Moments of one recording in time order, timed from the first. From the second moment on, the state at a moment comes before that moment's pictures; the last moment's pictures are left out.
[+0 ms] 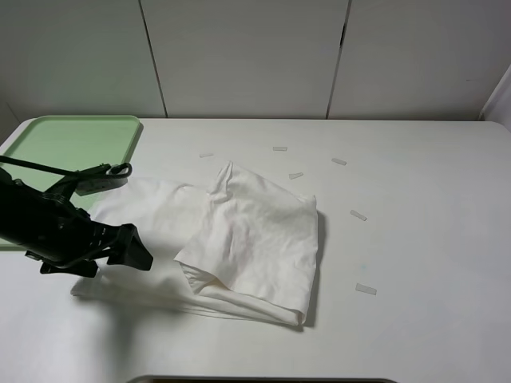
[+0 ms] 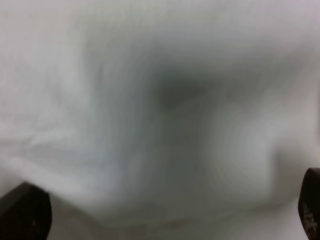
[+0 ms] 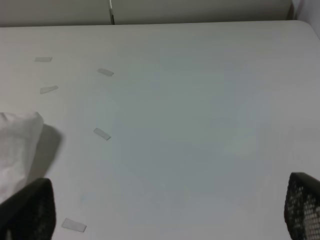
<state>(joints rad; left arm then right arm) -0.14 1.63 -0.49 -0.86 0.32 0.75 -0.14 0.00 -0.50 0.14 1.03 -0.15</state>
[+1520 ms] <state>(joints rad) 0.13 1.63 -0.48 -0.87 0.31 0.76 -0.14 0.00 -0.50 0.14 1.03 -0.15</state>
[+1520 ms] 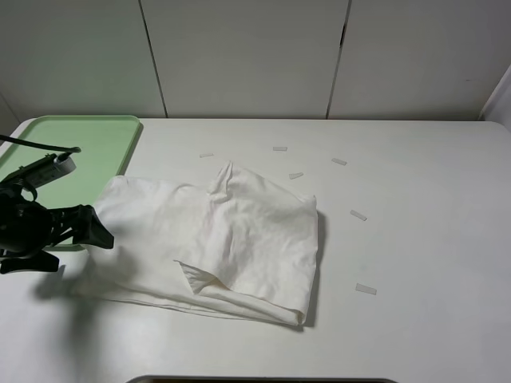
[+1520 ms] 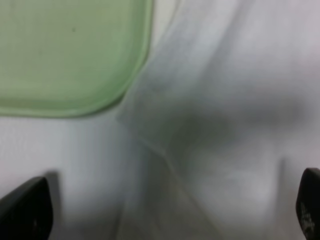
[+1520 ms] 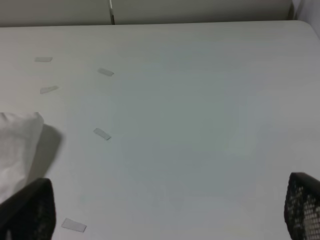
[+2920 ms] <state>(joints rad) -0.08 1.76 -0.53 -1.01 0.20 0.78 -0.14 0.00 -0.50 0.14 1.03 -0.15</state>
